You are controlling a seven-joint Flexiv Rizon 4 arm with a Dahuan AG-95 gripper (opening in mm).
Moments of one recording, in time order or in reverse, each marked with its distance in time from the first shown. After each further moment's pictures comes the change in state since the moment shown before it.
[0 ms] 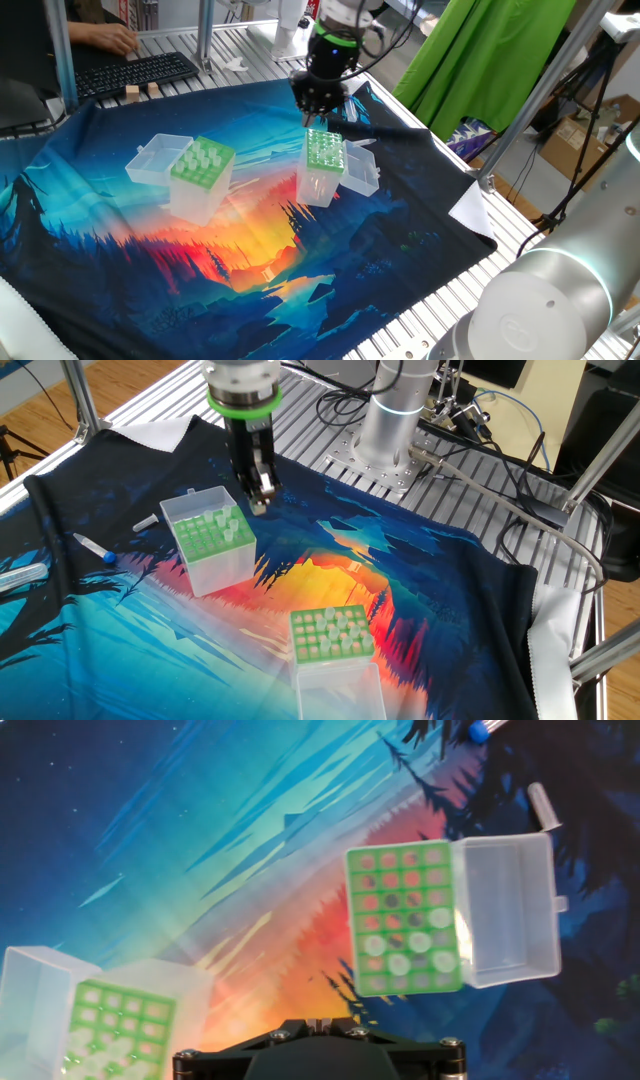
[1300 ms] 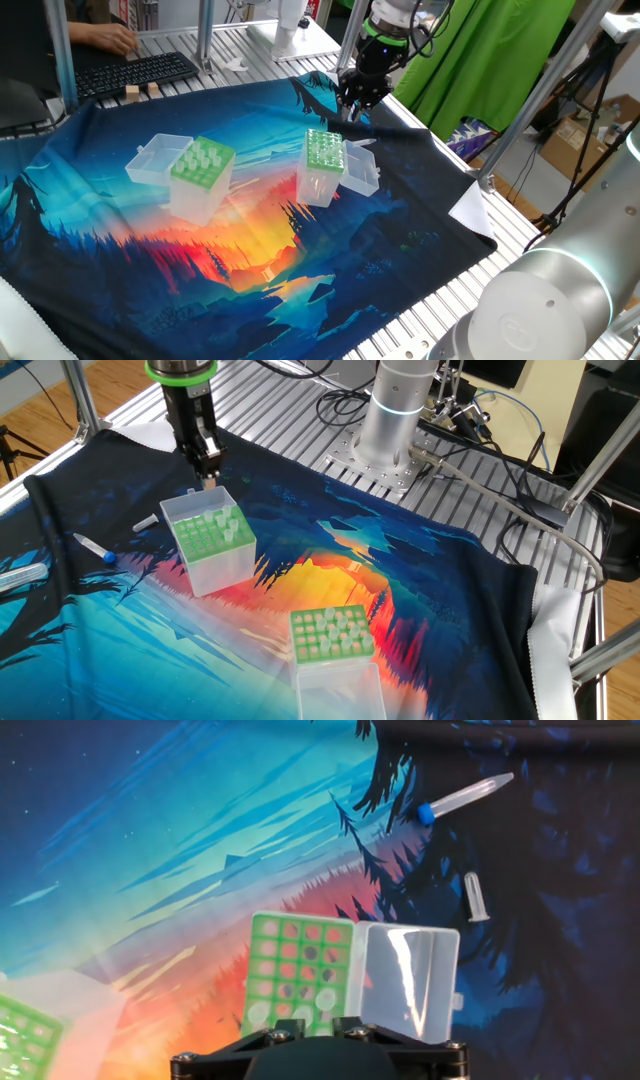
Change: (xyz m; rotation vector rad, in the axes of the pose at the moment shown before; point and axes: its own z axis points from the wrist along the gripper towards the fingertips) arm -0.054 -0.092 -0.015 -0.005 -0.005 -0.157
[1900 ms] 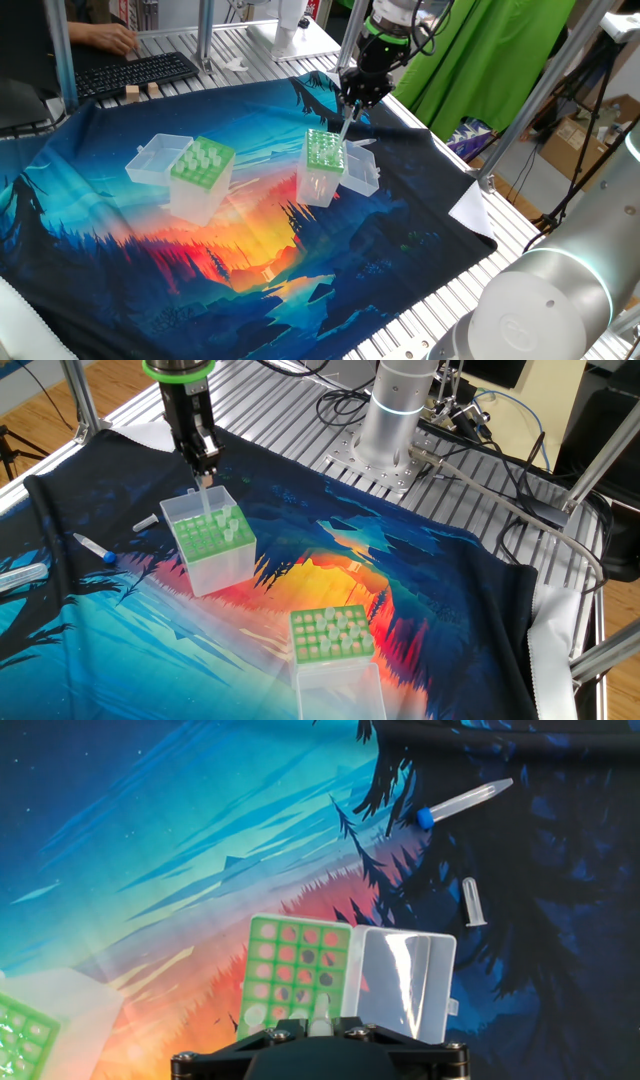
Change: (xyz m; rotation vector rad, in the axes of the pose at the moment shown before) arm -0.009 -0.013 0.002 0.006 -0.009 -0.060
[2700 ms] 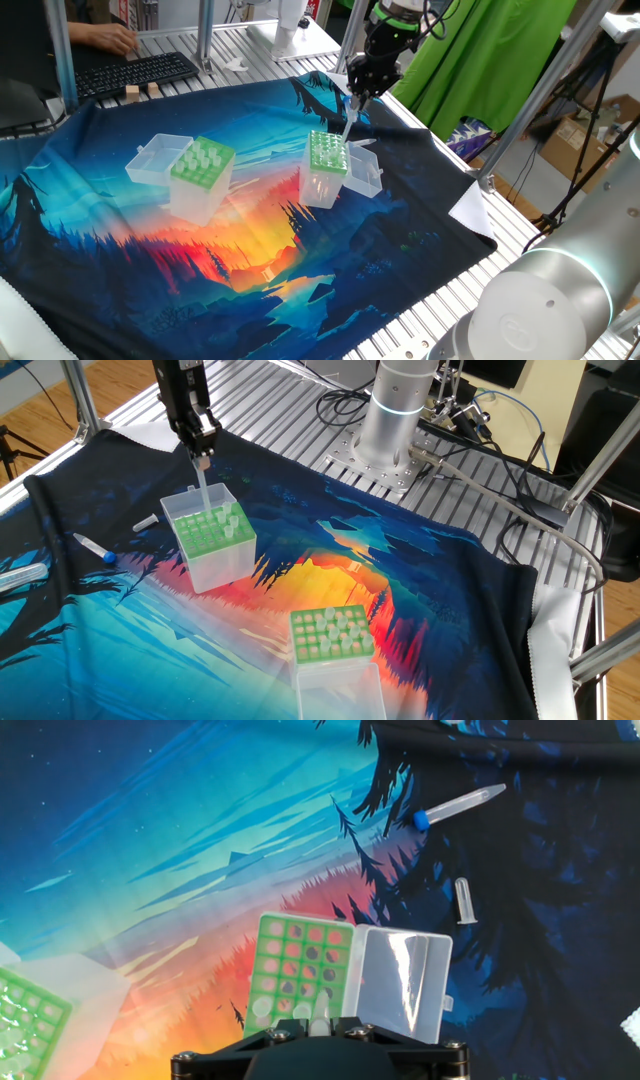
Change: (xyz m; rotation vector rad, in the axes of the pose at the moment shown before) arm 0.001 -0.003 -0.024 -0.008 0.007 -0.028
